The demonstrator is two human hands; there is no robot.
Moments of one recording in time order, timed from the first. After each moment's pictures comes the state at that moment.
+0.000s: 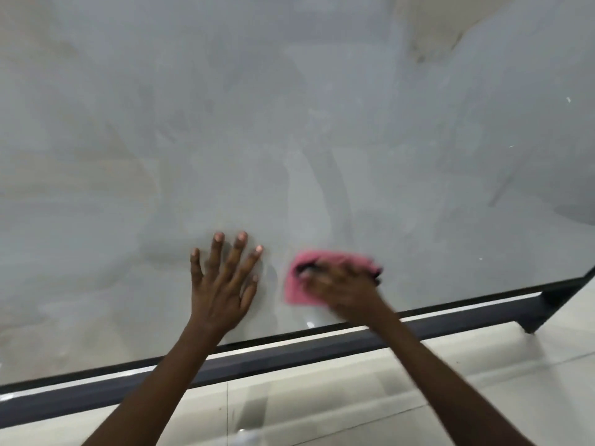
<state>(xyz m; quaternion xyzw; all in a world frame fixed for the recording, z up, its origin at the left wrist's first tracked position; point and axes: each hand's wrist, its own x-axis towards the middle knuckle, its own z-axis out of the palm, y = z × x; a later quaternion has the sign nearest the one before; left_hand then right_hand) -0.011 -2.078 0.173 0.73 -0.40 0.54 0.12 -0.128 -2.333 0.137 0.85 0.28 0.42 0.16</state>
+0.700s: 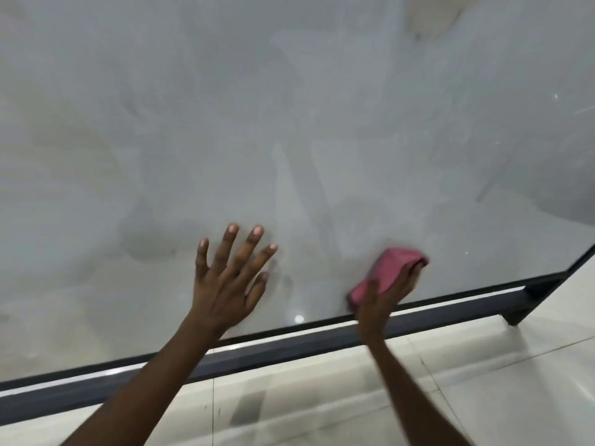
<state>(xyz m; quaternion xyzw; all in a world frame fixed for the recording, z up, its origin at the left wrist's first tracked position) -0.027 -2.101 0.187 0.70 -0.43 0.55 0.11 -0.147 -2.341 0.093 0.68 -0.26 0.60 -0.33</state>
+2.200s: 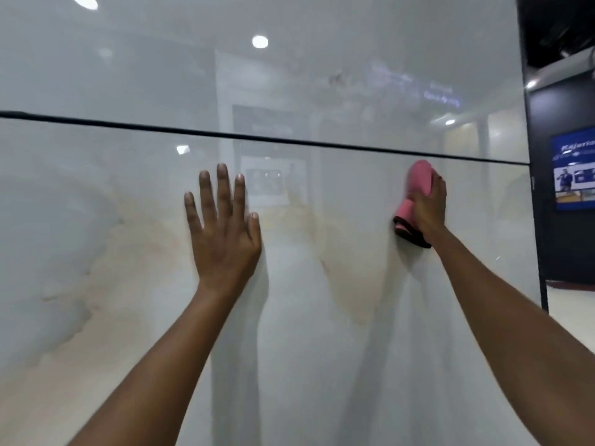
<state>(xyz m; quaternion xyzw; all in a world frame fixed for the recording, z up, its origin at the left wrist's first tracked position) 0.010 -2.130 0.622 0.66 -0.27 0.66 0.24 -0.174 -2.444 0.673 0.62 -0.21 0.70 -0.30</state>
